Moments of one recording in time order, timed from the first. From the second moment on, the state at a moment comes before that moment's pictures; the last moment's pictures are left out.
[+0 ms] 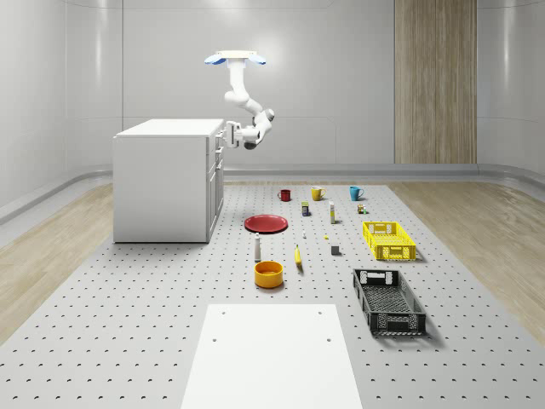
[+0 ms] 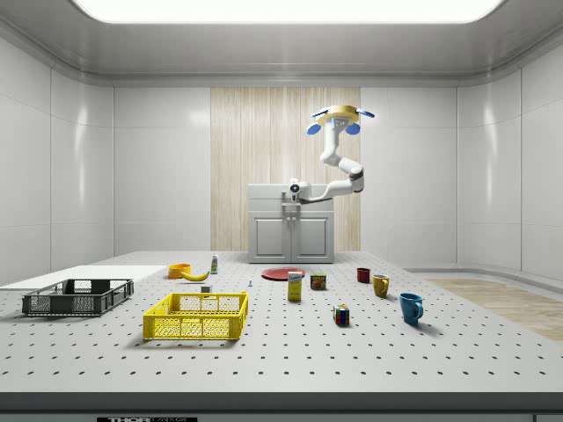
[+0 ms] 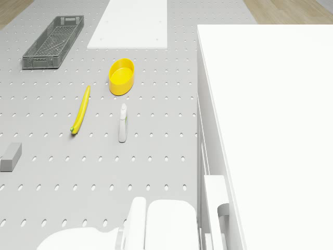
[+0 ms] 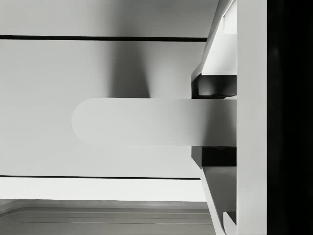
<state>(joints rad) 0.79 -1.09 -0.78 -2.52 0.90 1.93 0.76</state>
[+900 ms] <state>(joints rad) 0.78 -1.11 -0.82 -2.50 0.85 1.90 0.80</state>
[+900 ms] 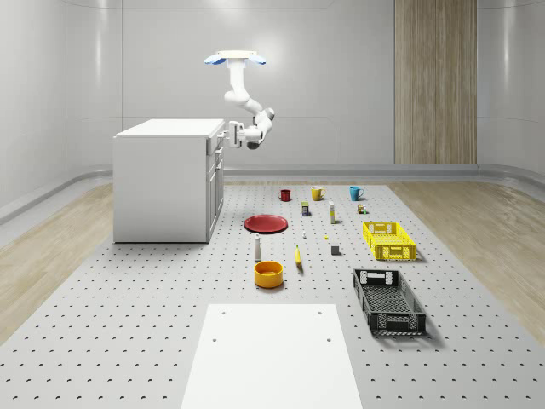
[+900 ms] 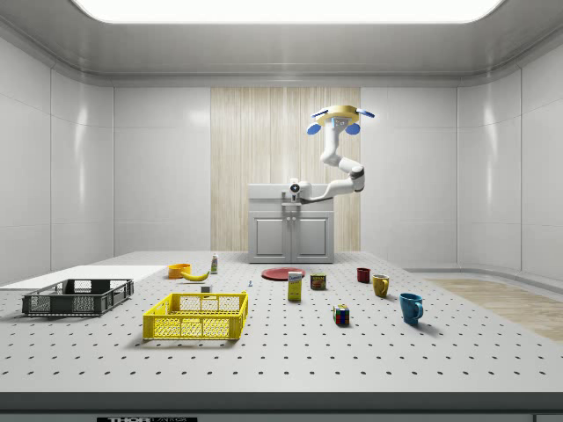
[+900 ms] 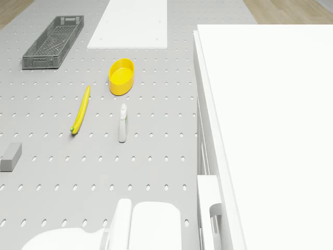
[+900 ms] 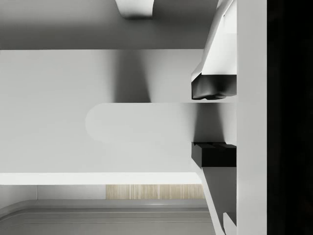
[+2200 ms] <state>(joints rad) 0.82 -1.20 -0.90 -2.43 0.70 1.85 0.93</state>
